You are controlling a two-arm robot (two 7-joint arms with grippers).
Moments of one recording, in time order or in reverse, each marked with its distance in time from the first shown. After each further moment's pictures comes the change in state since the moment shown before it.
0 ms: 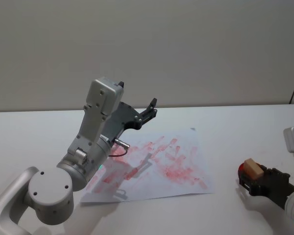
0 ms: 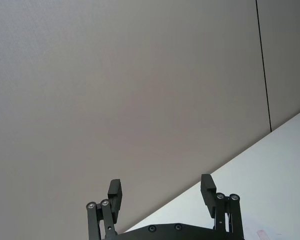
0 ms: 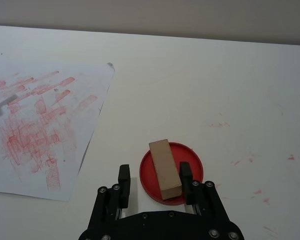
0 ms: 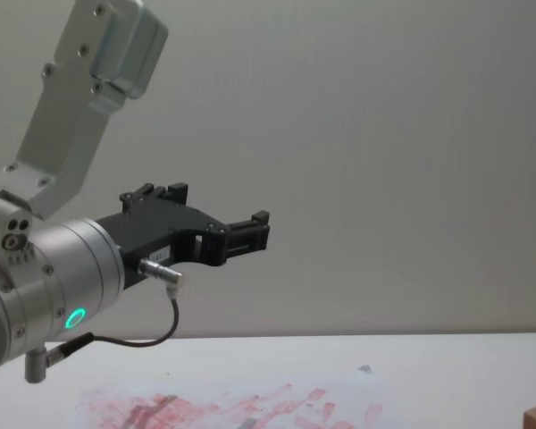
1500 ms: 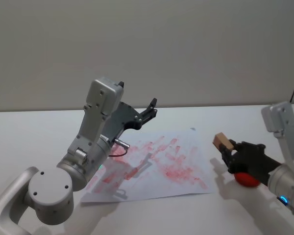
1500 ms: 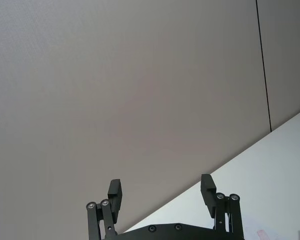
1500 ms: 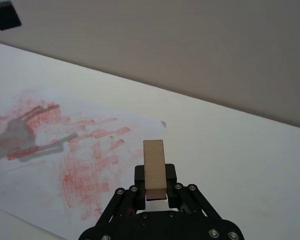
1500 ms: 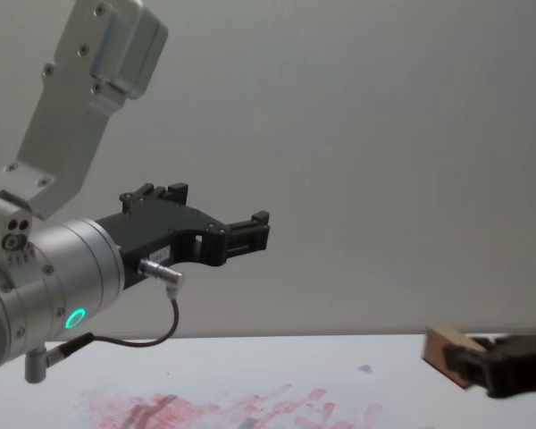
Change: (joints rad) left arm 0.000 0.000 0.000 0.000 0.000 0.000 0.000; right arm 0.119 -0.026 -0.036 0.054 -0.146 -0.115 0.233
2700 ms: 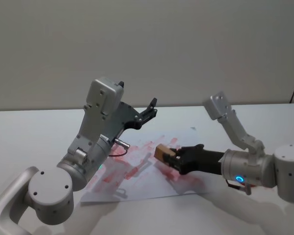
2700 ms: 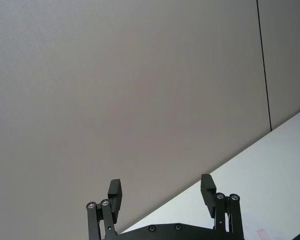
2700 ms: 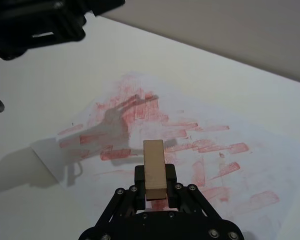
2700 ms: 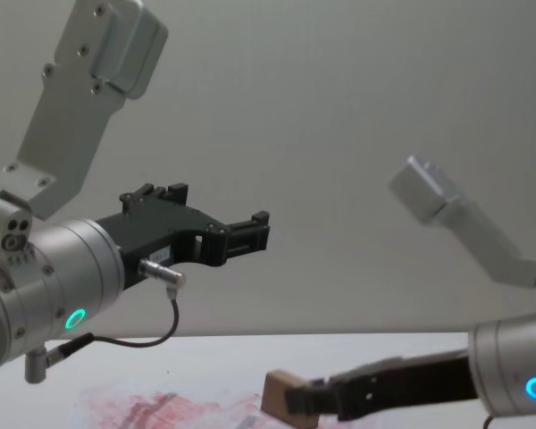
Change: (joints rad) left arm 0.000 0.000 0.000 0.000 0.000 0.000 0.000; right arm 0.301 -0.147 -0.085 0.374 -0.052 0.081 0.447
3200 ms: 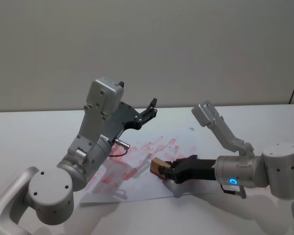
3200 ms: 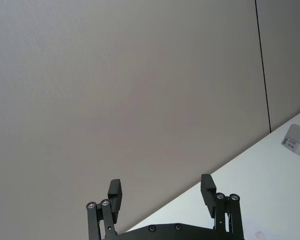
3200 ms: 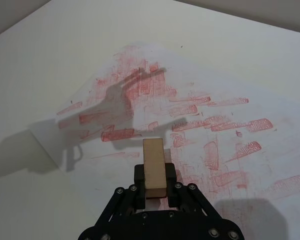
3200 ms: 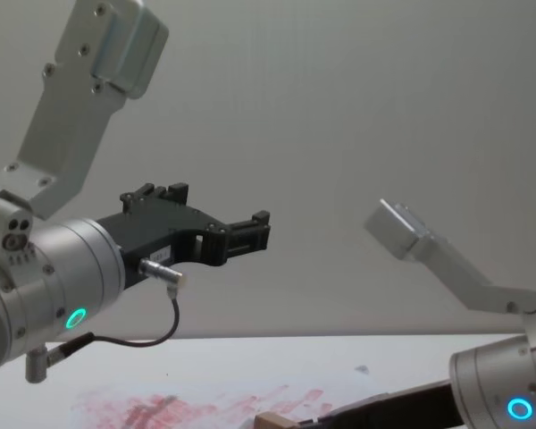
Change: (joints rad) left arm 0.000 0.000 0.000 0.000 0.000 0.000 0.000; right arm 0.062 -0.027 -0.026 0.126 -0.034 0.066 0.072
